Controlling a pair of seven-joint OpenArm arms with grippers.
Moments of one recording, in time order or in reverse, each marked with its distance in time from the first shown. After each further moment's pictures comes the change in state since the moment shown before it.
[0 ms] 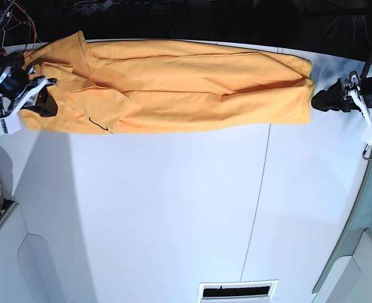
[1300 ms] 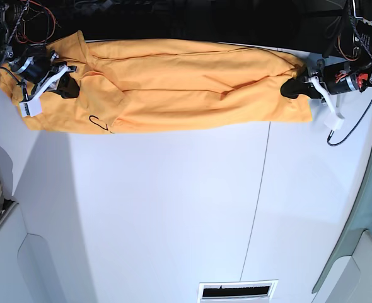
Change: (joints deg) left arm 0.3 7.2 7.8 -2.2 10.6 -1.0 -7.1; right arm 1.0 -0.1 -6.3 -12.9 0.9 0.4 8.9
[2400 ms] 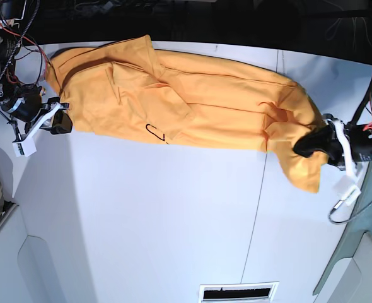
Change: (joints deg) left arm -7.9 -6.6 1.5 30.5 -11.5 0.9 17.0; right arm 10.4 -0.3 3.8 2.6 -3.0 -1.1 -10.1
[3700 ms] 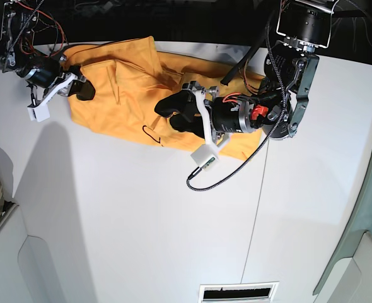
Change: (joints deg) left arm -2.7 26.1 21.2 -13.1 20.8 0.2 -16.8; right arm -7.6 -5.9 2.2 -2.3 9.4 1.2 -3.9
